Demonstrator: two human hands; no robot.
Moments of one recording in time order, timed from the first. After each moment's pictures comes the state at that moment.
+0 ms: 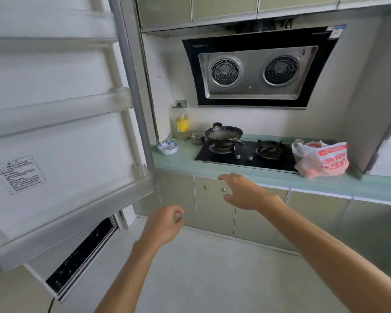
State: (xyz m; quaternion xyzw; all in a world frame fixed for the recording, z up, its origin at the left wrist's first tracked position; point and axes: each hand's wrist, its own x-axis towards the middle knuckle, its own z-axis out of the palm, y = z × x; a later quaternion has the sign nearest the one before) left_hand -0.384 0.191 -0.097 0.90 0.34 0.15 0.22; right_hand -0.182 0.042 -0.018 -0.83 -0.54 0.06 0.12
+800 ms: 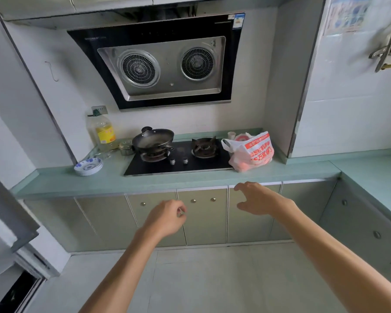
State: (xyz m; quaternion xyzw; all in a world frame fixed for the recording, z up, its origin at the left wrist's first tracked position) left_hand -0.083 0.111 -0.098 0.96 0.19 0.03 0.18; right_hand 0.065 -0.117 -0.064 -0.92 -0.35 0.12 0.10
